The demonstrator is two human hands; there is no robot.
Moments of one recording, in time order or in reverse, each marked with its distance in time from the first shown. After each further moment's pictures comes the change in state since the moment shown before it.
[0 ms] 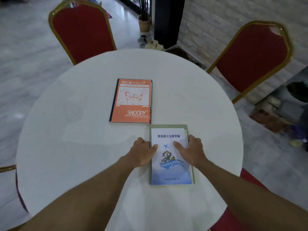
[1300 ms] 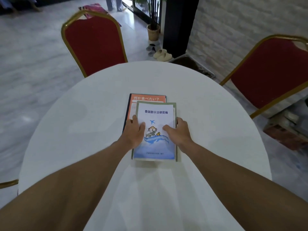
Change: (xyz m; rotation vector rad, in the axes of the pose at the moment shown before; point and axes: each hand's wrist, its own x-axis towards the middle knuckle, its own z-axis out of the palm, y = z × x) left_hand 0.077 0.000 -0.145 -0.170 0.375 0.056; right_hand 0.089 -0.171 0.020 0.496 -0.046 -0.145
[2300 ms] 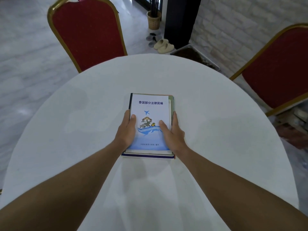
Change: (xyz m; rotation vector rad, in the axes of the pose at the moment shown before) left_hand 0.080 -0.058 0.000 -0.436 0.051 -0.083; right_hand 0.047 0.003 0.060 -0.012 -0.008 -0.117
